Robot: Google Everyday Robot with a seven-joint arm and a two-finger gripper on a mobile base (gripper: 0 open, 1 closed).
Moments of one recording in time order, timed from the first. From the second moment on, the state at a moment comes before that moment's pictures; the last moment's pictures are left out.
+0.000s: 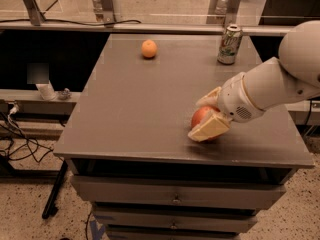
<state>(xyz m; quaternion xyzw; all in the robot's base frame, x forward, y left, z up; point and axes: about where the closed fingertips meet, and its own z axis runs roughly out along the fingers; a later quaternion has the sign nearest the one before) 0.493 -0.103 0.848 -0.57 0.75 0.16 0.30</state>
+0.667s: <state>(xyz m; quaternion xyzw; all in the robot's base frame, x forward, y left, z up) 0.556 -0.108 0.916 -0.55 0.75 0.12 0.35</state>
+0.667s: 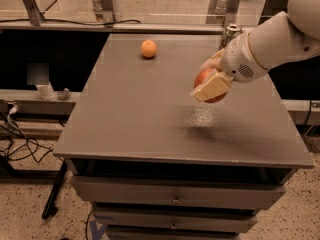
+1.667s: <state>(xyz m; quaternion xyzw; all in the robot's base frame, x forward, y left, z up) 0.596 -0.083 0.947 -0.56 0.71 0.09 0.41</state>
